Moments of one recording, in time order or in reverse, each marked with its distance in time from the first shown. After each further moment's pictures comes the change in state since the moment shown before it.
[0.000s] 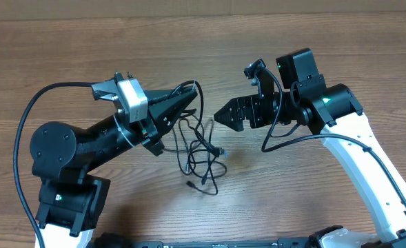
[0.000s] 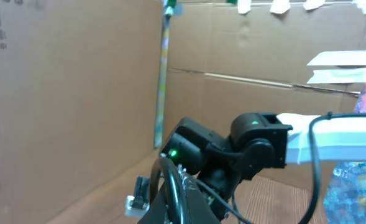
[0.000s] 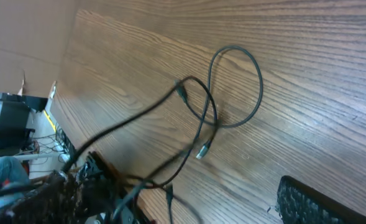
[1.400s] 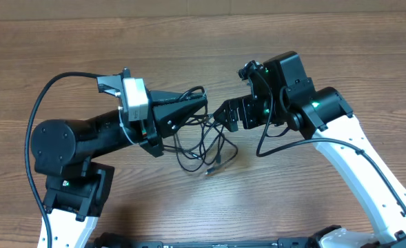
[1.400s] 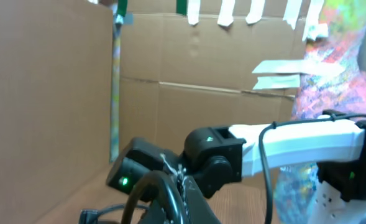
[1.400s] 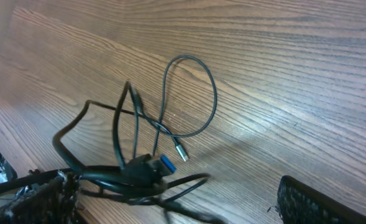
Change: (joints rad) left arm 0.000 0.061 0.000 0.249 0.200 -0.172; right arm 0.072 0.008 0.000 0.034 0.248 0.015
